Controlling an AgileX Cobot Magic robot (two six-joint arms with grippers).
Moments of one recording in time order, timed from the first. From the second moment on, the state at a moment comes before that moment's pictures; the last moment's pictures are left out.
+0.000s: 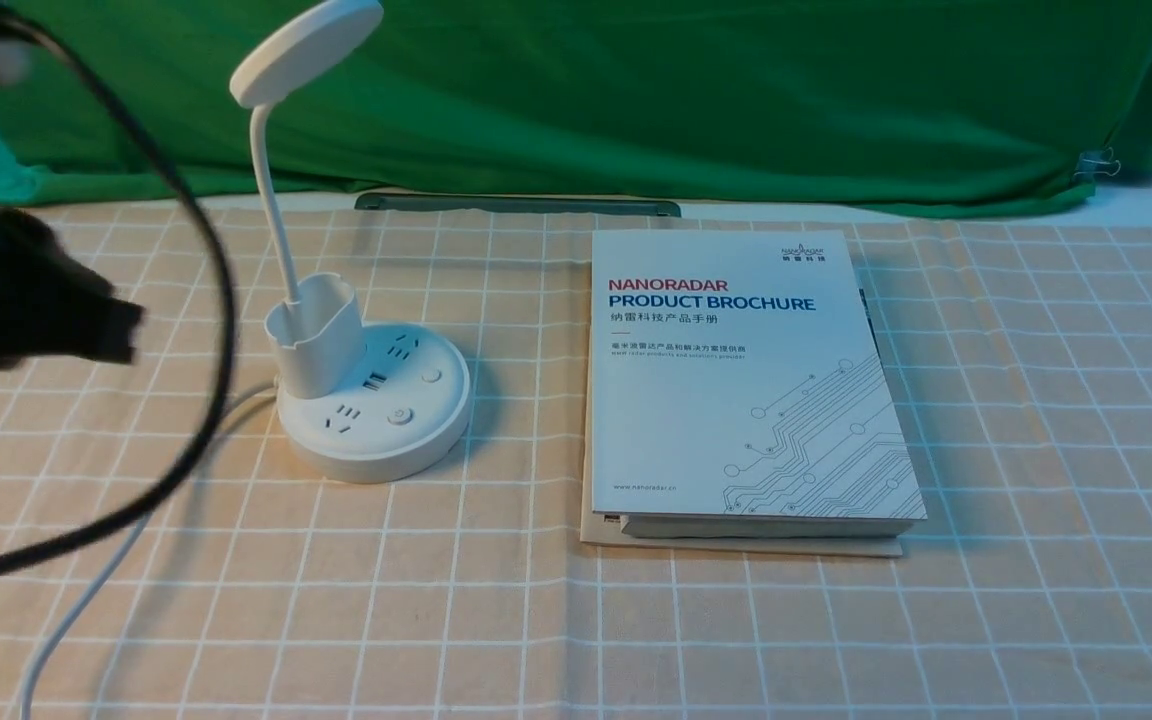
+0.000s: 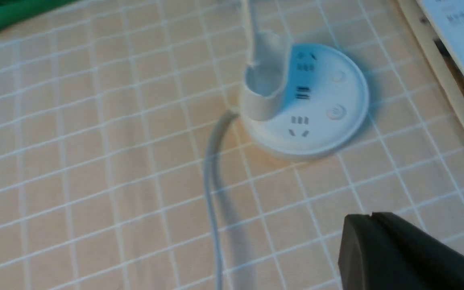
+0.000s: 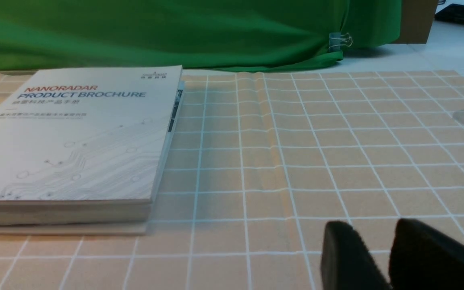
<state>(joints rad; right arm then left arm) 0.00 0.00 0.01 0.05 0.24 -0.02 -0.26 1.12 -1.08 -0.07 0.88 0.20</state>
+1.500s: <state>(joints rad) 0.00 0.00 0.01 0.05 0.24 -0.02 -0.52 1.80 -1.21 0.25 0.46 -0.21</state>
